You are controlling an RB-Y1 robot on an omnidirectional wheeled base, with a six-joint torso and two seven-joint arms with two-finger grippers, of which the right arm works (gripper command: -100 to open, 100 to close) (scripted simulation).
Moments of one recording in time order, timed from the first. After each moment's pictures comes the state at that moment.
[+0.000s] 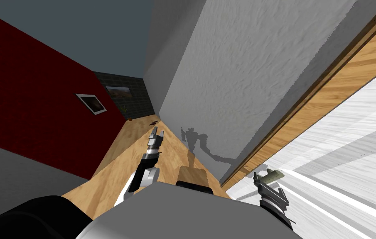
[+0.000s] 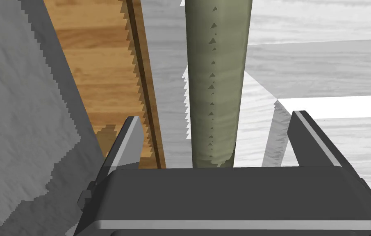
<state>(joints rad) 0.15 -0.11 -0.58 -0.85 -0.10 -0.79 -1.65</state>
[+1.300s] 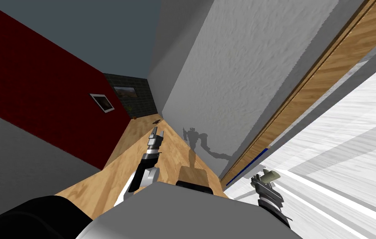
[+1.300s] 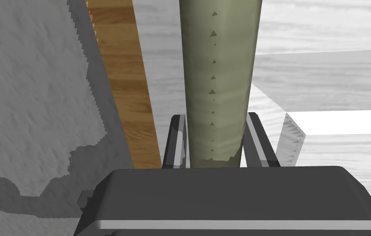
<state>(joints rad) 0.16 -0.12 -0.53 -0.85 -0.07 -0.79 -1.70</state>
